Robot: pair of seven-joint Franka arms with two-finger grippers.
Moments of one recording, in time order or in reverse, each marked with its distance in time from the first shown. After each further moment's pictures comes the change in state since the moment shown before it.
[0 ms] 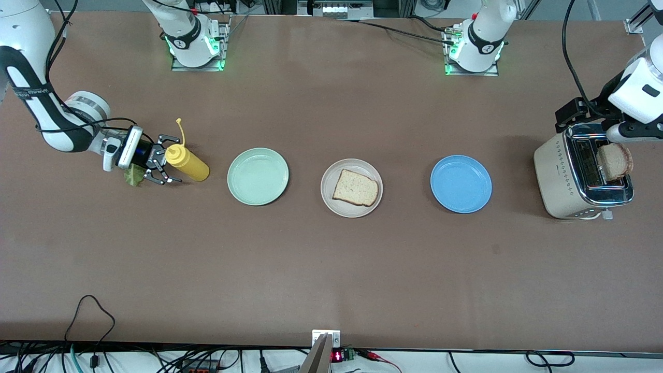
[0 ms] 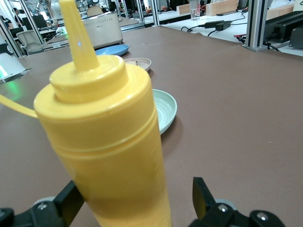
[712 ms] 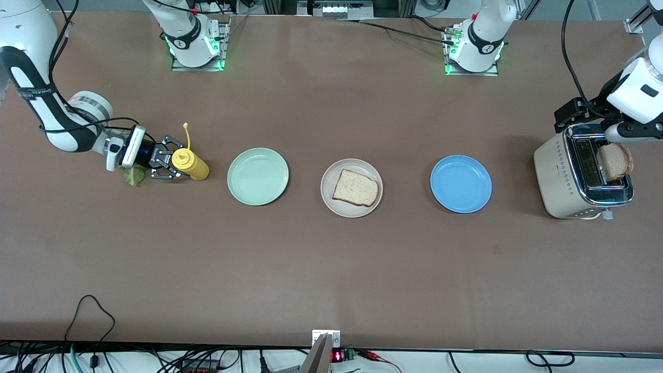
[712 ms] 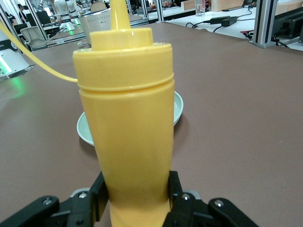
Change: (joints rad) left arm -0.003 0.000 -0.001 0.000 0.000 0.000 0.000; right arm 0.019 -0.001 0.000 -0.010 -0.006 0.011 0.000
